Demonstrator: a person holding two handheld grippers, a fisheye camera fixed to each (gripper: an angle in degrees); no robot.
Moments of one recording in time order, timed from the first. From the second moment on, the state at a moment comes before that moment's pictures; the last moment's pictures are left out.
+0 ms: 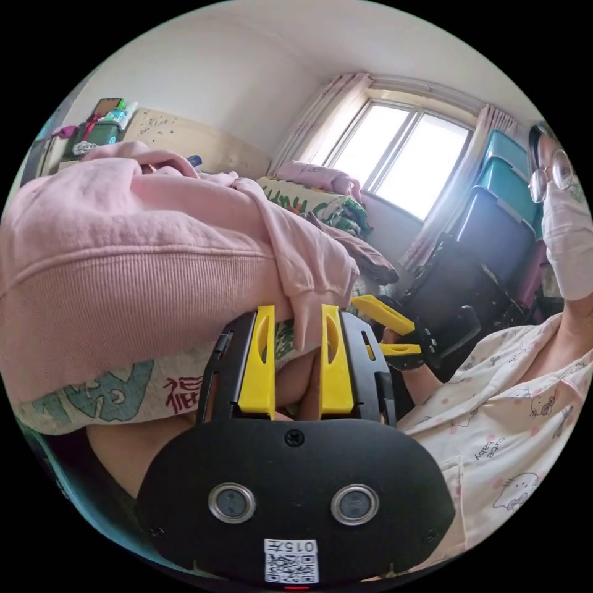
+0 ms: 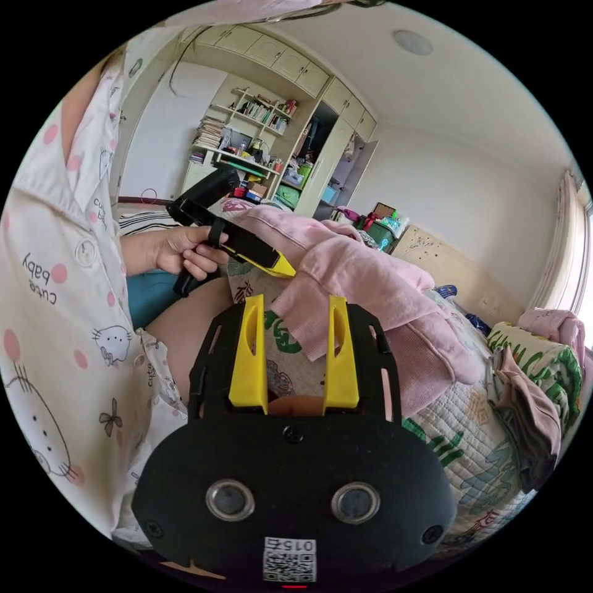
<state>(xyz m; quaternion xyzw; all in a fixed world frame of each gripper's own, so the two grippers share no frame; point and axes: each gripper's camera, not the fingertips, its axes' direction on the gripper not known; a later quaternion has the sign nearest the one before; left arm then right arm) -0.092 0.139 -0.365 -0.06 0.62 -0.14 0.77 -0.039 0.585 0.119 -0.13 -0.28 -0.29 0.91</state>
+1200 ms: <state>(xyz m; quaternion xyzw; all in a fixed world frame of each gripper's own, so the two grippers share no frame) 0.081 -0.197 -0.277 -0.03 0.44 0.01 0.90 0.129 0.429 0.044 -0.12 -0.32 0.03 0.94</state>
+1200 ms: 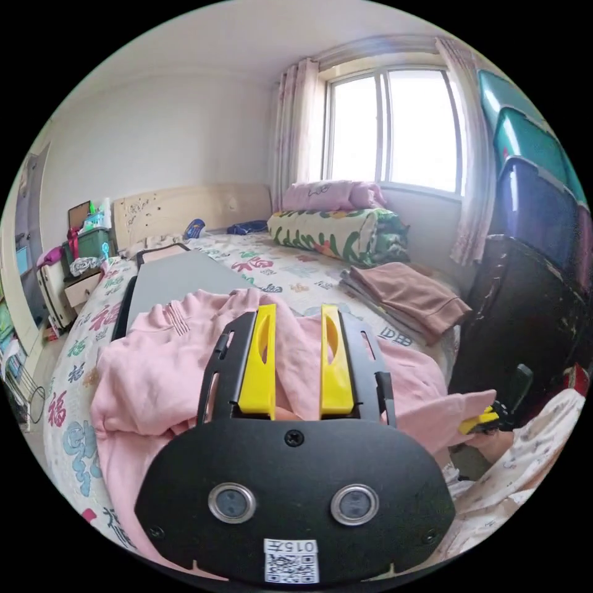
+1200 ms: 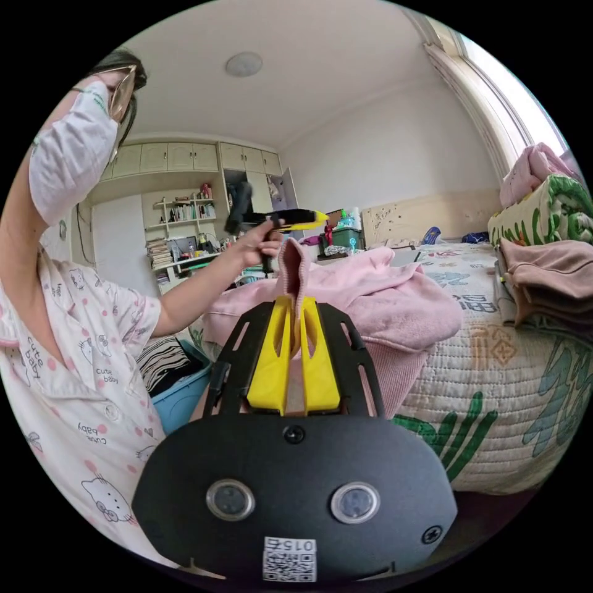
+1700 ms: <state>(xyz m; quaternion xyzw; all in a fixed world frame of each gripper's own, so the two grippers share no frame) 0.204 -0.284 -0.117 -0.19 0.41 -0.03 0.89 0.157 0.243 0.003 -0.14 -0.35 0.02 0.93</state>
